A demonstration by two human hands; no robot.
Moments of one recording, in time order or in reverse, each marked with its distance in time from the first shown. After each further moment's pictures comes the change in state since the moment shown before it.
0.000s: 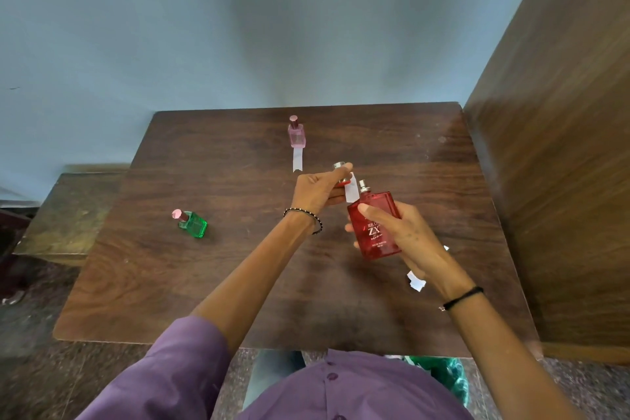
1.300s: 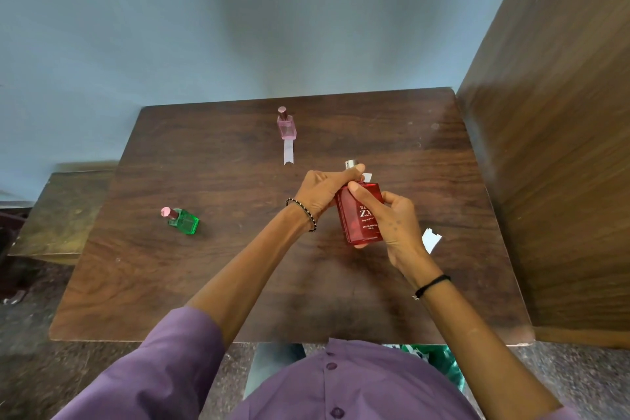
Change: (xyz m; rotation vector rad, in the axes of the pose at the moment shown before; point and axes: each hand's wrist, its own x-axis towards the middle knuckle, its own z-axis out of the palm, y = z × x) left_hand 0.001 -0.009 0.015 0.112 -0.220 -0.047; right_hand 0.016 0.016 0.007 0.074 0.326 -0.011
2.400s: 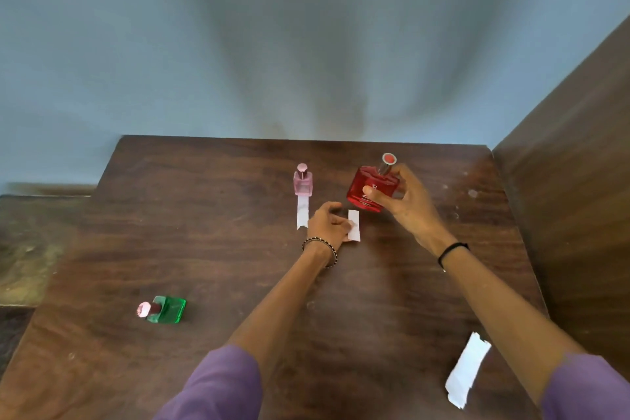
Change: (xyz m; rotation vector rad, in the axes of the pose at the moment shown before) left_hand 0.171 -0.033 -0.060 0.117 0.235 -0.006; right_hand 0.213 -0.051 0.042 -0.547 -0.073 -0.294
